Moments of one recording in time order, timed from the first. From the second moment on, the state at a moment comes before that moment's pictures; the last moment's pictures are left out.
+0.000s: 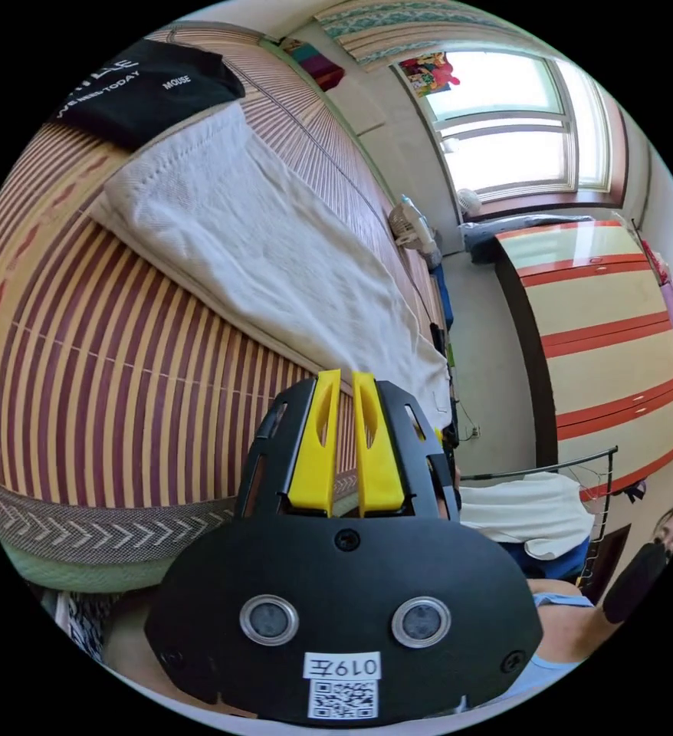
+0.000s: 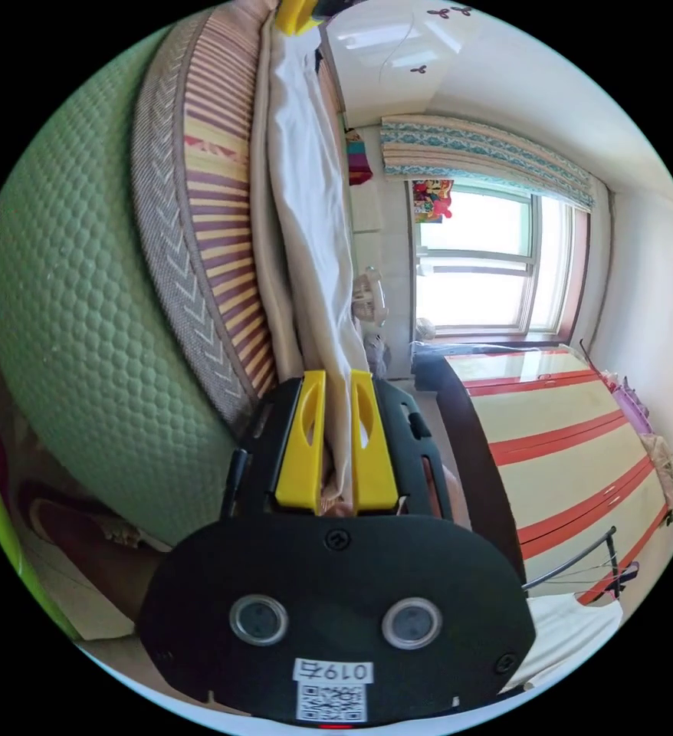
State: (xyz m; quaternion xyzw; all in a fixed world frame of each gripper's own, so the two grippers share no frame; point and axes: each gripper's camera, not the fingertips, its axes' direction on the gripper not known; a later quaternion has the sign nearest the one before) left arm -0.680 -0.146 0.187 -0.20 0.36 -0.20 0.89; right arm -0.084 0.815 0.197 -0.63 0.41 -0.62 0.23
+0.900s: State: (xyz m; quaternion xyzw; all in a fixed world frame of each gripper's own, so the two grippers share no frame) left arm -0.690 -0.124 0.238 -0.27 0.46 -0.26 0.80; right arm -0.082 0.725 0.217 -0.63 0.48 -0.47 0.38
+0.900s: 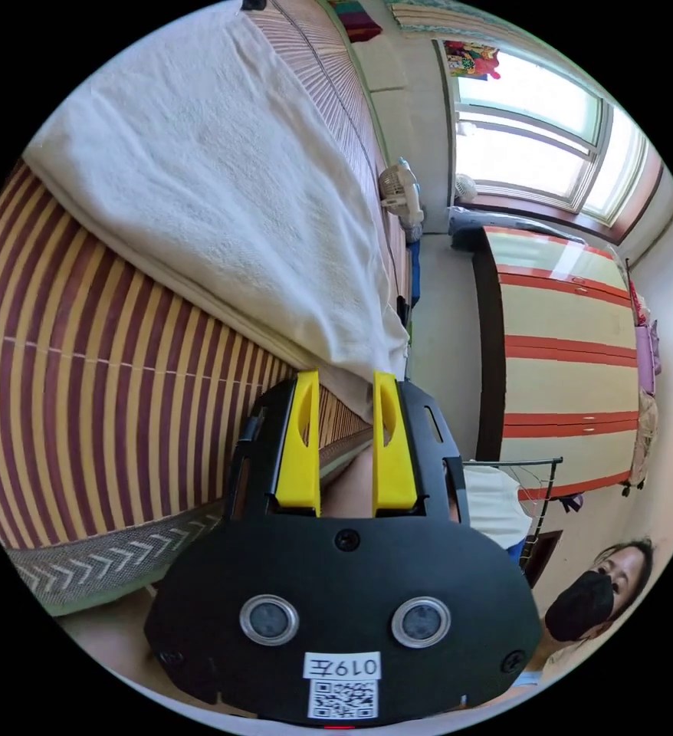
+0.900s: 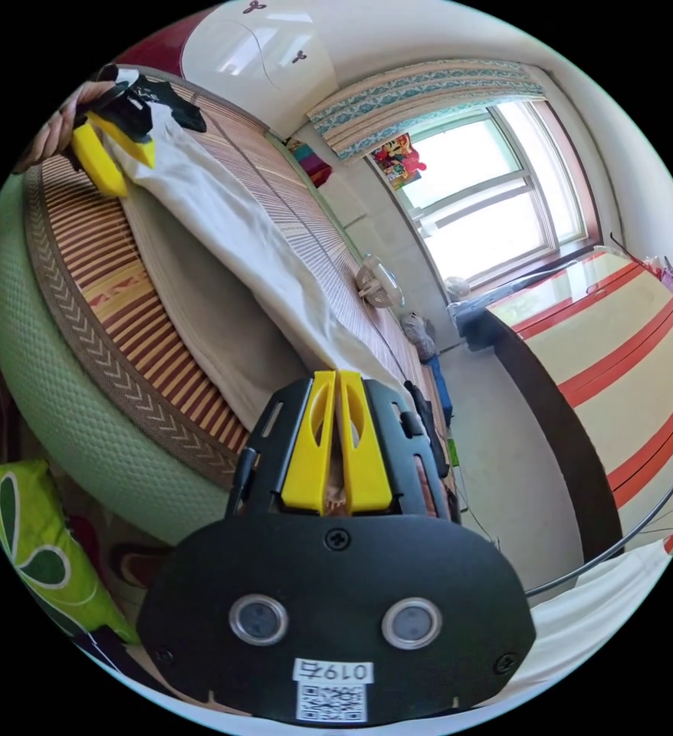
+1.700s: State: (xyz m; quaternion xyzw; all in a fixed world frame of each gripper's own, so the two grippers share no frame) left arm -0.719 -0.113 0.205 -0.16 0.28 -0.28 0.91; right arm -0.102 0.801 0.186 -0.68 0.39 -0.55 0.30
